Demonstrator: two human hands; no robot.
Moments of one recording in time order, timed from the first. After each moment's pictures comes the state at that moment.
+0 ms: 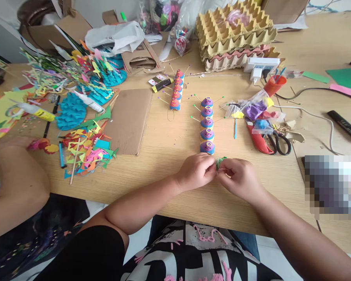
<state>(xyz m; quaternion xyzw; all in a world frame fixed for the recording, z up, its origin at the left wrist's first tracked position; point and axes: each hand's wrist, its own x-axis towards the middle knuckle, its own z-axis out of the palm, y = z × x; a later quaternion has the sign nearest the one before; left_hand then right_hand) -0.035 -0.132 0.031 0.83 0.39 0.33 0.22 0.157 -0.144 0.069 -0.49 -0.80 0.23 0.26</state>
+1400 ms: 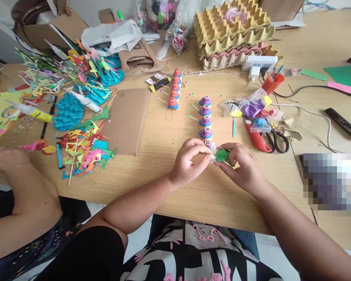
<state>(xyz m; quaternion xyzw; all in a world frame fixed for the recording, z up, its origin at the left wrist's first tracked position) -0.045 -0.128 0.046 0.71 0.38 0.53 0.24 0.174 -0.122 0.056 -0.35 -0.83 0.18 0.40</state>
